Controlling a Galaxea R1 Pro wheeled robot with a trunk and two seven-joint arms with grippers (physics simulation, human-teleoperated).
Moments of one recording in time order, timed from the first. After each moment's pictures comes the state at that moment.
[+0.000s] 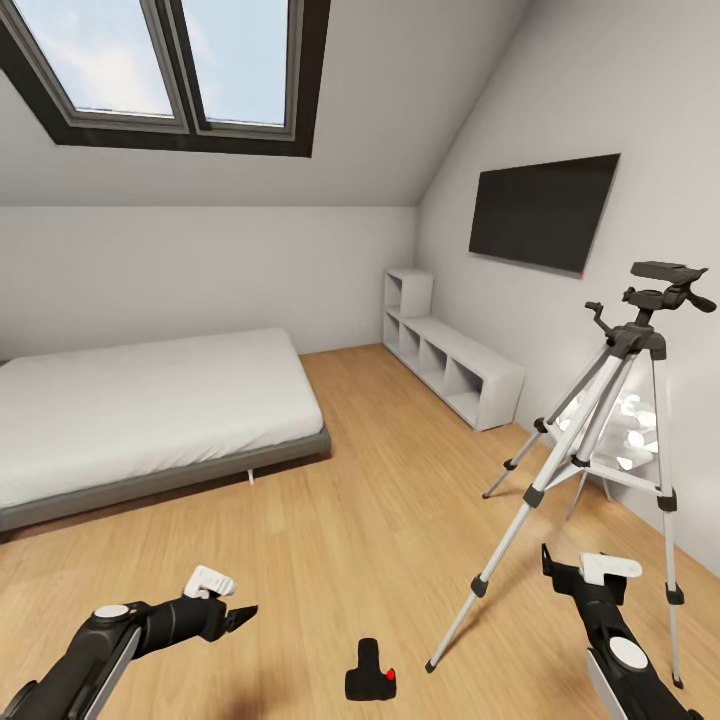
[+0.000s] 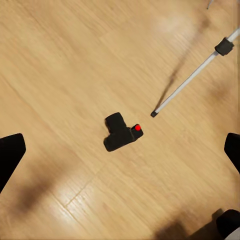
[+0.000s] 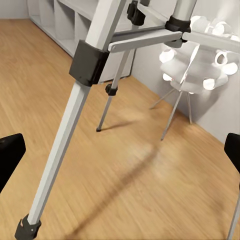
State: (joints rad) left arm -0.30 0.24 0.00 -1.02 0.01 0.43 -0.73; right arm -0.34 -0.19 -0.17 -0.78 -0.01 -0.25 -0.09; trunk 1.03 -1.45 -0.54
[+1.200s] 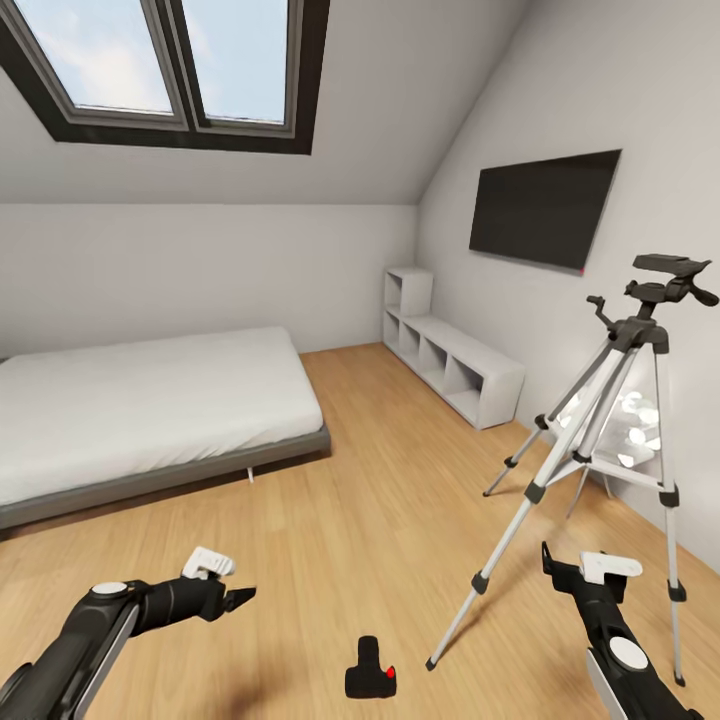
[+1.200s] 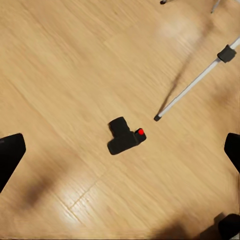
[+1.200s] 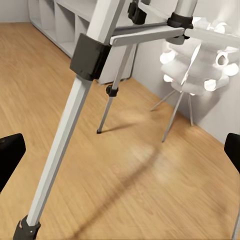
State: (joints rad) left arm -0.30 0.25 0.01 -1.17 0.01 0.58 -0.72; right arm -0.34 -0.19 -0.17 -0.78 -0.01 -0.27 -0.09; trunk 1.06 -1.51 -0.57
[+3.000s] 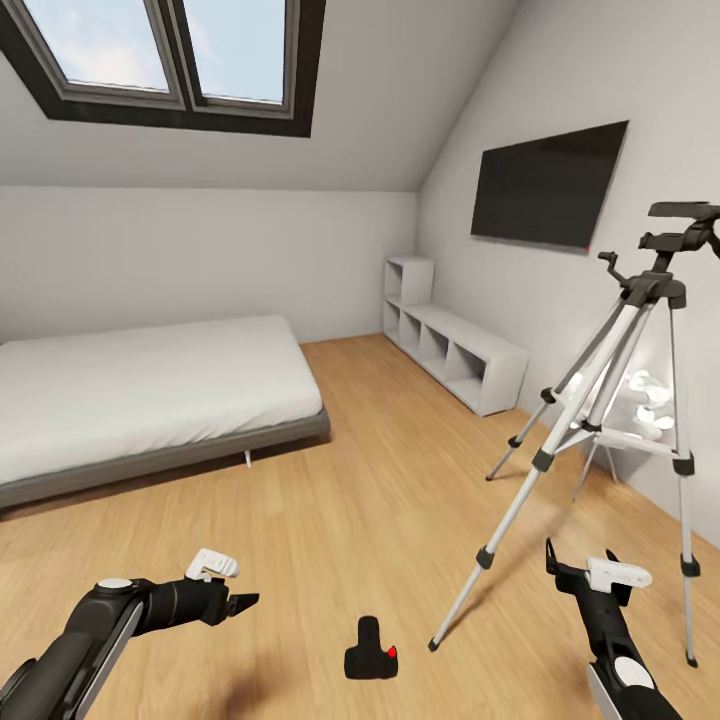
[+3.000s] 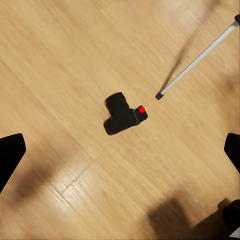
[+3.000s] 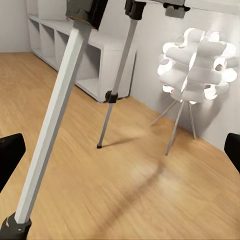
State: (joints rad) left arm -0.30 0.26 -0.02 -1.20 0.01 0.68 -0.73; right arm -0.34 -0.18 -0.18 -0.70 -0.02 -0.50 -0.09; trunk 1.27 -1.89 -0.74
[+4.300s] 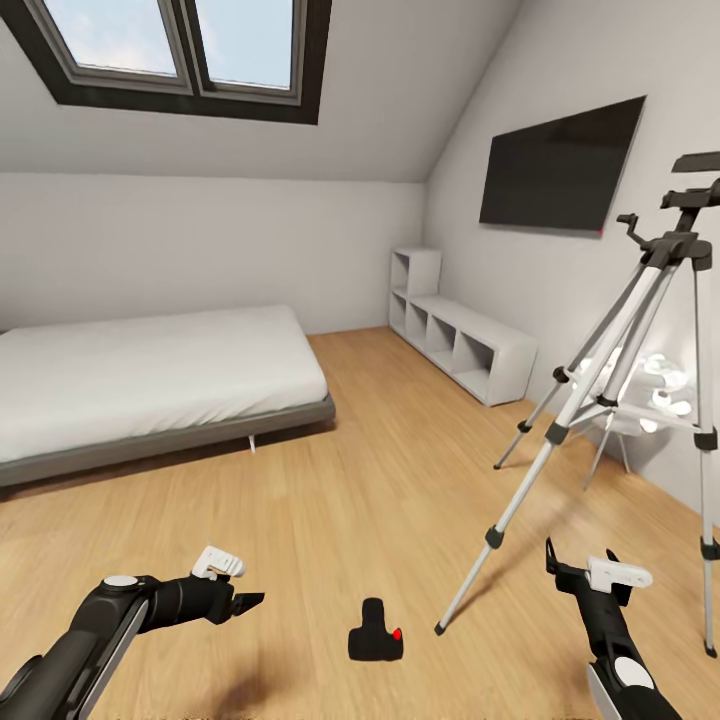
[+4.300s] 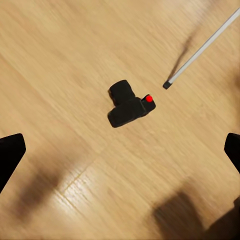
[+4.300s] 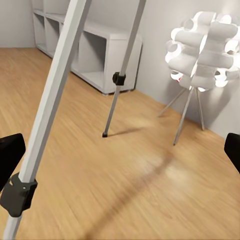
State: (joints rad) left arm -0.30 0.26 -0.05 -1.23 0.01 0.68 -0.73; right arm -0.34 -0.18 -0.18 -0.70 -0.02 -0.51 -0.09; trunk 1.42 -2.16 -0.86
